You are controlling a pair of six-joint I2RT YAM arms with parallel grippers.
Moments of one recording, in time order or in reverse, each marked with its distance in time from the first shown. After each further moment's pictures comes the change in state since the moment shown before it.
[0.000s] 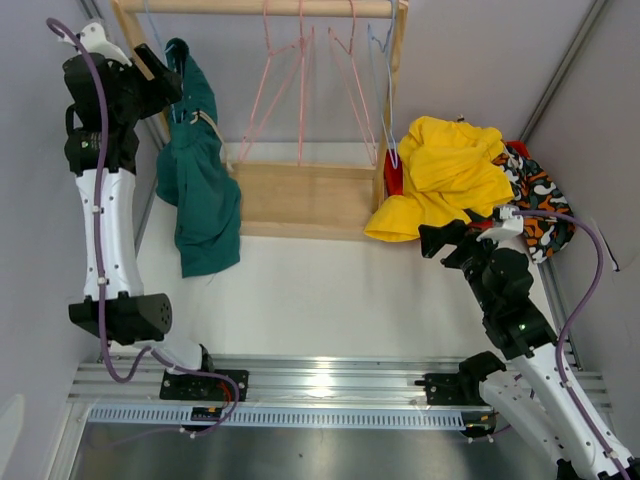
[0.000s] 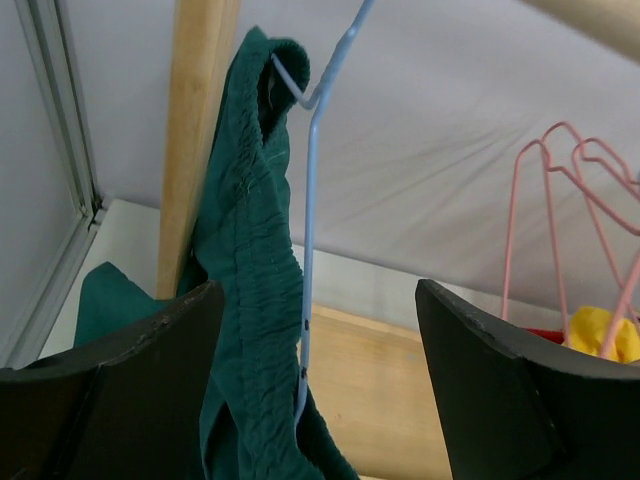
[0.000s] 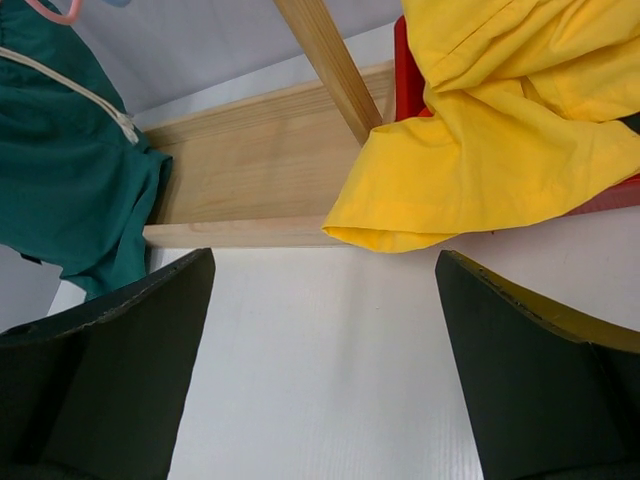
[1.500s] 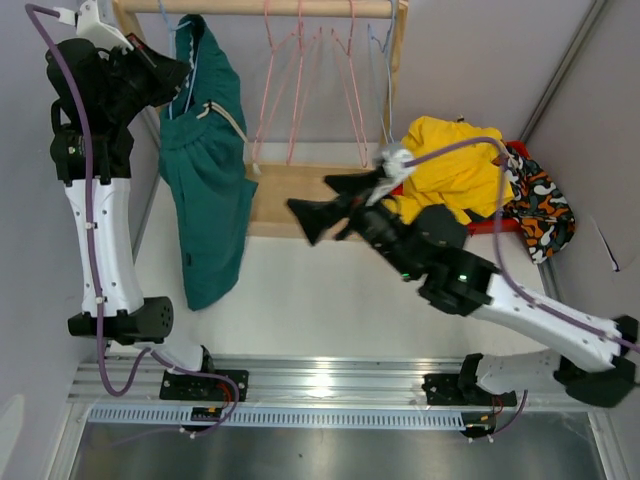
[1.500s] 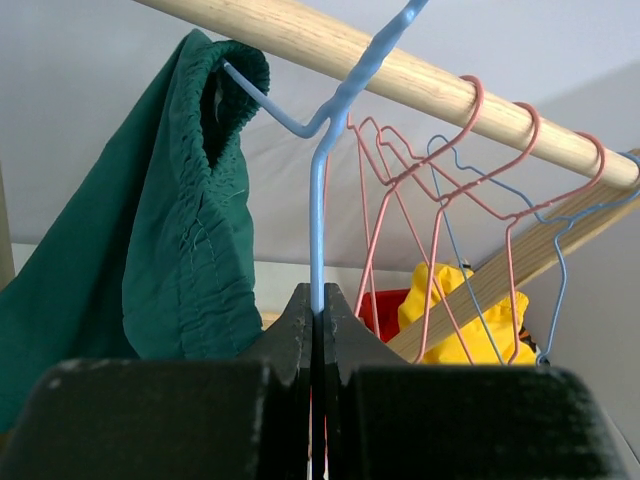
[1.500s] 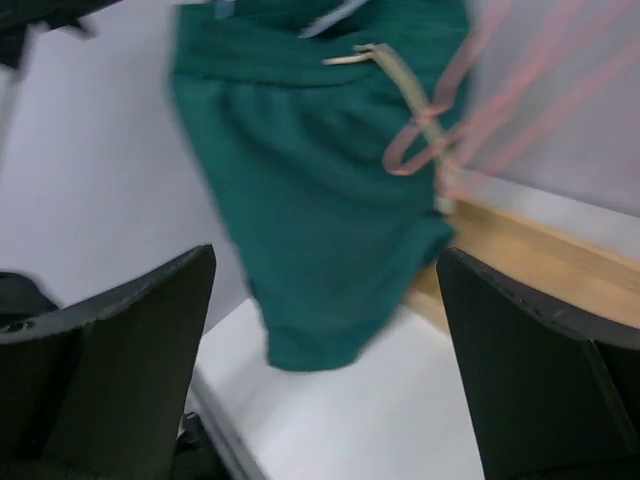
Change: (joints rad) left arm -0.079 0.006 0.217 -0.106 0.205 -0.128; right arm 0.697 0.558 0.634 0.257 0.136 -0.251
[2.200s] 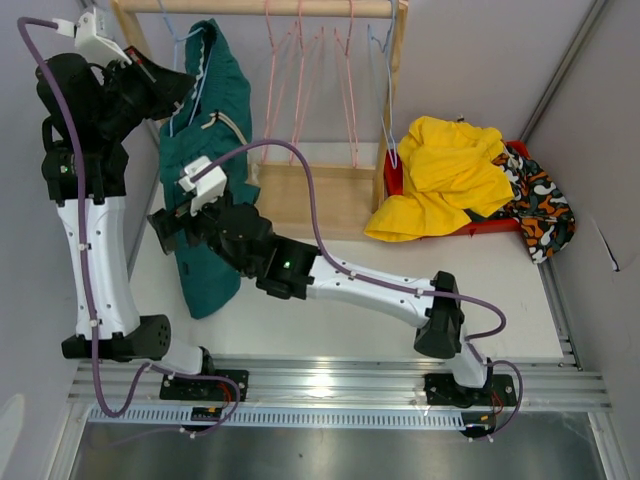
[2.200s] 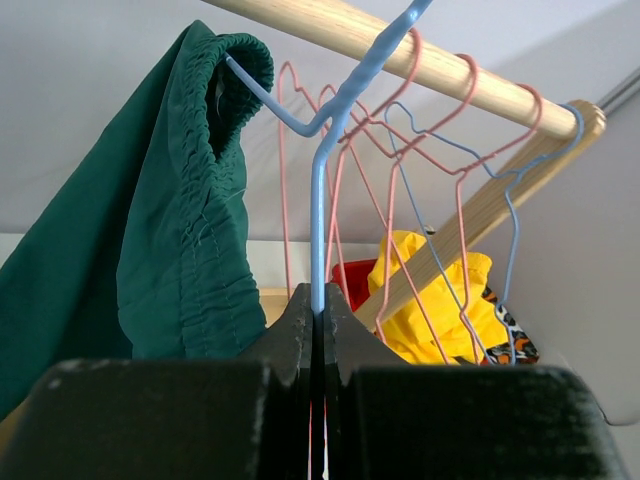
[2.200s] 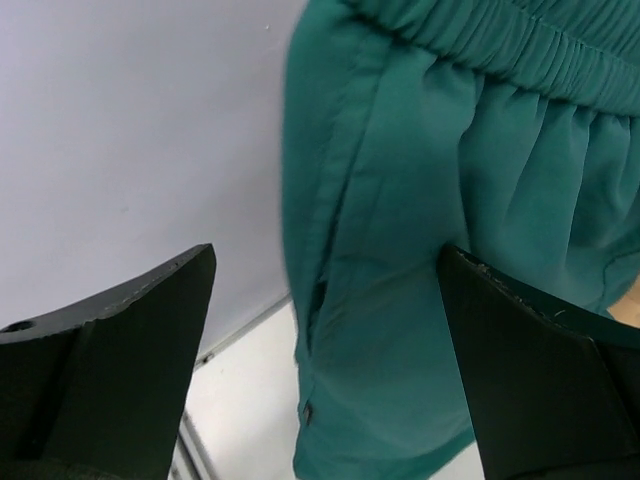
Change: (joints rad) left arm 0.006 -0.103 -0.101 -0.001 0.092 -0.009; right arm 0.222 0.935 0.861 -0.001 0.123 -0.164
